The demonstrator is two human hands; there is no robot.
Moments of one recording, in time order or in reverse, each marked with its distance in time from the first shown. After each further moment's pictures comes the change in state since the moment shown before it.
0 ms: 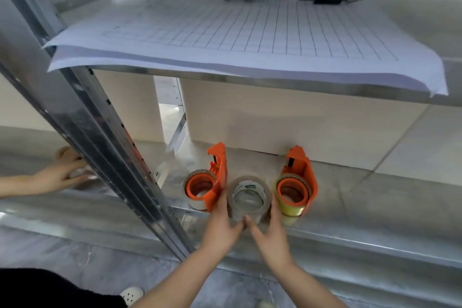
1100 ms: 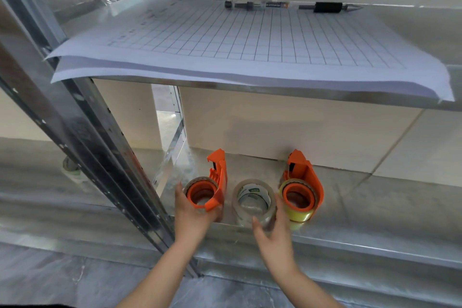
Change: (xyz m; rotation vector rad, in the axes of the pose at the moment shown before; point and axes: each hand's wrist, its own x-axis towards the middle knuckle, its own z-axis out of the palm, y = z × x) left_hand 0.034 -0.028 -0.046 -0.029 0.326 -0.307; right_hand 0.004 -0.001 0.004 0.034 0.119 -0.167
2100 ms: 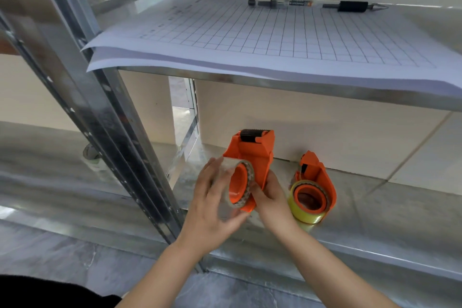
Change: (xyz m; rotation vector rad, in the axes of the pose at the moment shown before) left_hand -0.040 0.047 -0.037 0.108 0.035 0.949; right_hand 0.040 -0.075 0.015 0.139 -0.250 0.069
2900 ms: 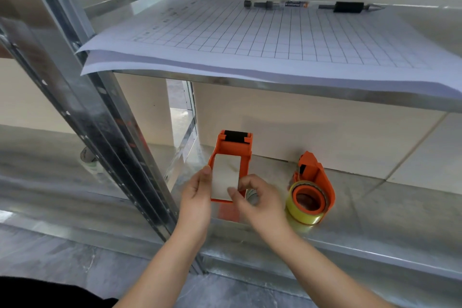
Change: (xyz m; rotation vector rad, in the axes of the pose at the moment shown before) left_hand 0.027 0.015 -0.008 -0.720 0.108 -0.873; right_hand -0.014 -0.015 0.008 -0.174 -0.036 -0.209
